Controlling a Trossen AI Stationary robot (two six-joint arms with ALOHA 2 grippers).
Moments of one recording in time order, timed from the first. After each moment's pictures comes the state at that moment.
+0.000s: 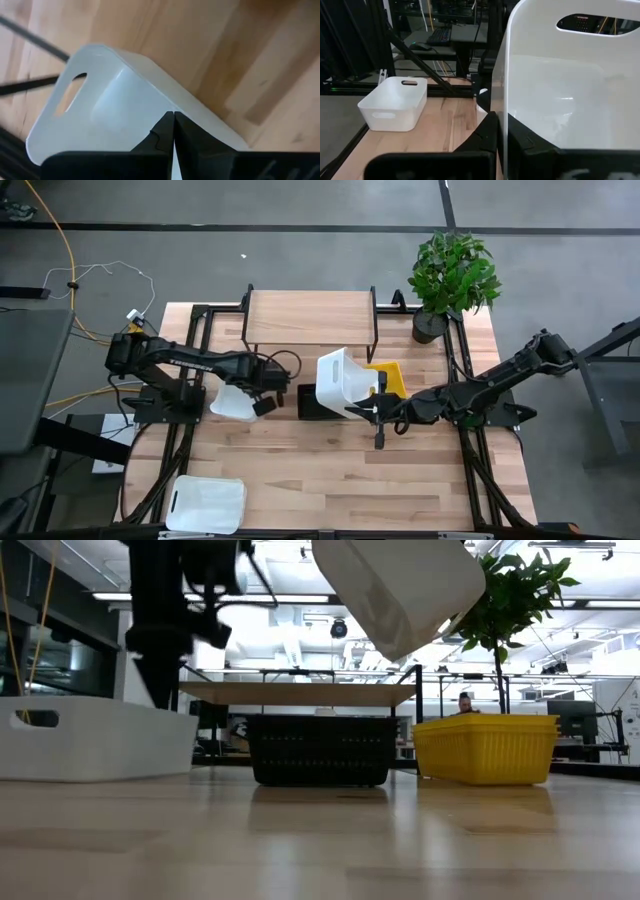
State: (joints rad) left arm 0.11 1.51 1.03 -1.08 -0.27 -0.47; right arm 0.40 1.26 0.75 0.40 0.47 -0.03
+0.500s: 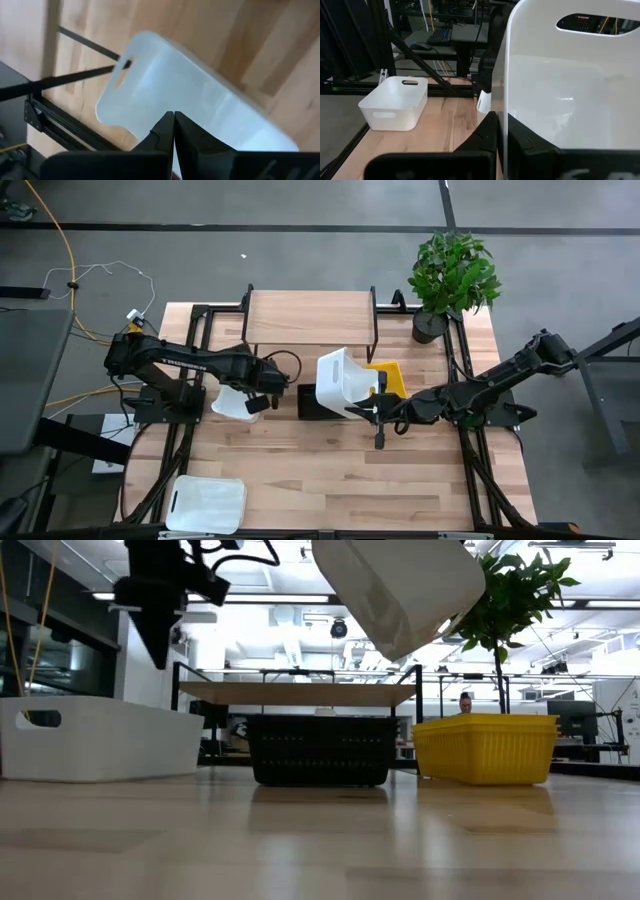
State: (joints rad) left arm 0.03 1.51 1.23 -1.38 -0.38 -0.47; right arm 0.40 1.26 0.75 0.40 0.47 -0.03
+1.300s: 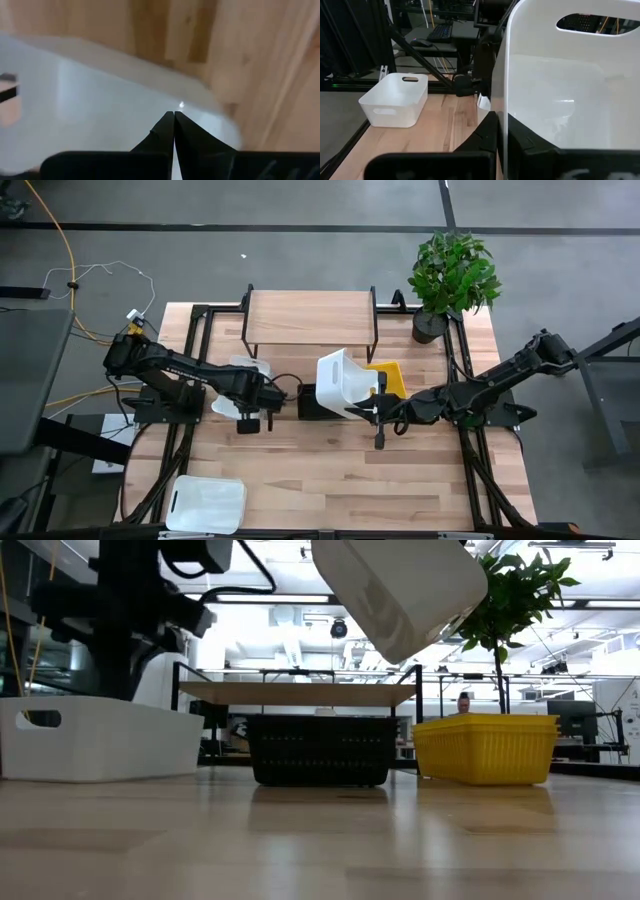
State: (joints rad) left arm -0.04 1.51 1.04 -1.16 -0.13 -0.25; right arm 0.40 1.26 0.75 0.38 0.47 -0.02
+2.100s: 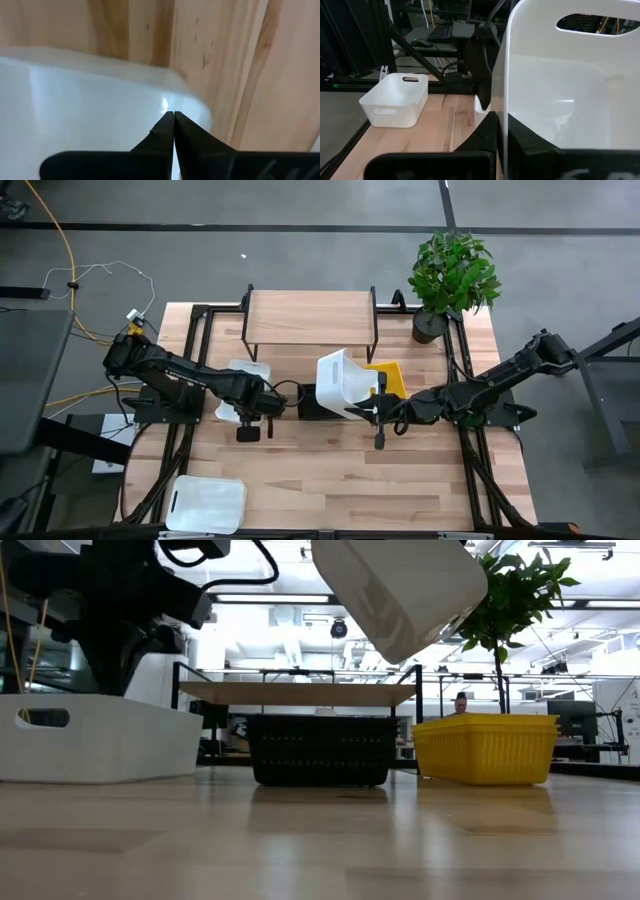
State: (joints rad) left arm -0.09 1.51 1.06 -1.13 -0.04 -0.26; right arm 0.40 1.26 0.75 0.38 0.47 -0.02
